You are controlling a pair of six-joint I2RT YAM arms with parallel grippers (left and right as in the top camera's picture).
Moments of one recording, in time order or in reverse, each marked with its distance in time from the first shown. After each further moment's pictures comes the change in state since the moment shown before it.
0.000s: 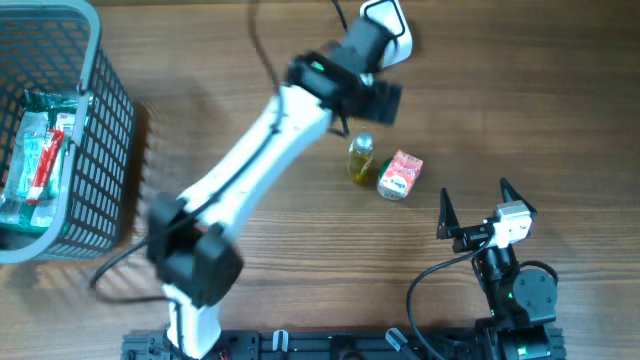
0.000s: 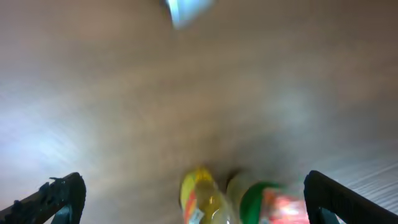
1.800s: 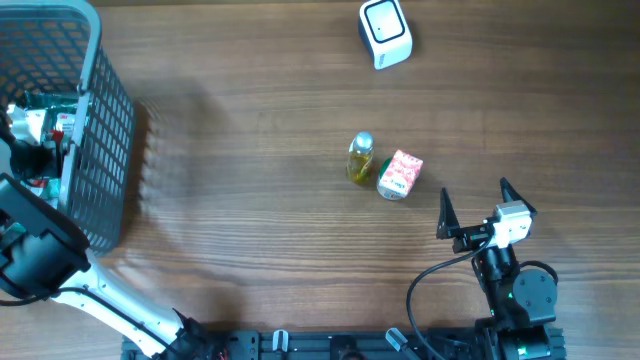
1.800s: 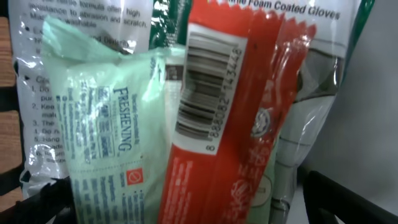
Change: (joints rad) left arm 1.381 0.183 -0.251 0.146 0.067 0.976; right arm 0.000 0.000 0.000 0.000 0.000 0.000
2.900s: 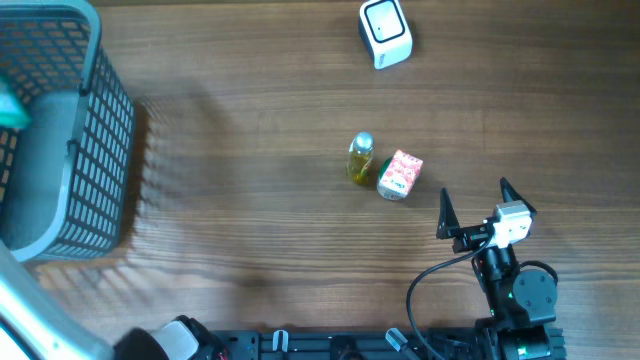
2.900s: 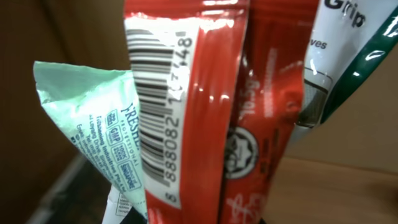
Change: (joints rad) left arm -0.079 -0.763 0.169 0.071 0.447 -0.512; right arm 0.000 0.000 0.000 0.000 0.000 0.000
